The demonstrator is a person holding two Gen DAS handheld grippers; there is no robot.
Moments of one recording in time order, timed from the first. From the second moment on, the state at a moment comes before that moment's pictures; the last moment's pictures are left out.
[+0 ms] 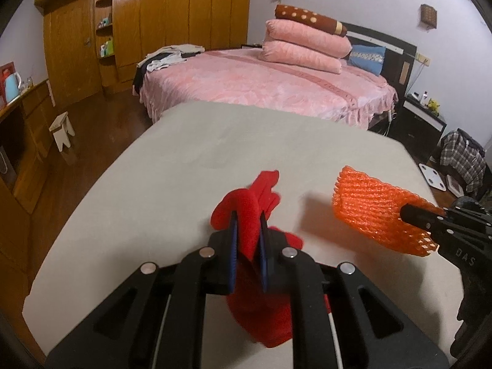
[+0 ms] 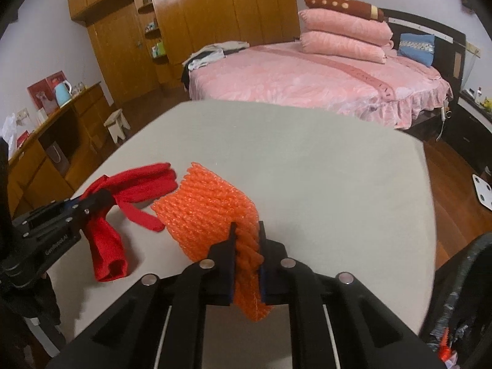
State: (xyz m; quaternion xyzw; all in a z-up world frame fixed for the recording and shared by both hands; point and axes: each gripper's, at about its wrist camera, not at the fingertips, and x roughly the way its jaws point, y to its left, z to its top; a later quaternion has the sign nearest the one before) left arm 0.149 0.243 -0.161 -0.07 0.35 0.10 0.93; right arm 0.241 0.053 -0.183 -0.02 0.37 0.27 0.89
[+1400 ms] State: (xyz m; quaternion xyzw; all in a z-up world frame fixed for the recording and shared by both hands) left arm 0.118 0.090 -0.050 -0.04 0.25 -0.03 0.97; right arm 0.166 -0.085 -0.067 0.03 0.25 0.19 0.95
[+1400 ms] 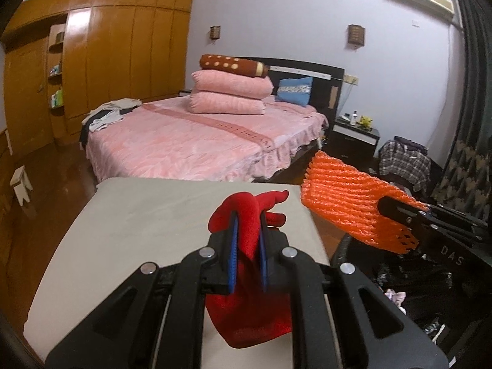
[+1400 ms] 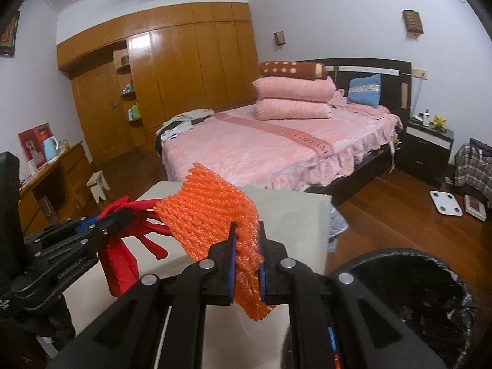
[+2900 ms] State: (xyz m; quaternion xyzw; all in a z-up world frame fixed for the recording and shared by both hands) left arm 0.152 -0.135 -0.102 0.05 0.28 -0.22 0.94; right arm 0.119 -0.301 -0.108 0.06 0.27 -0.03 0.96
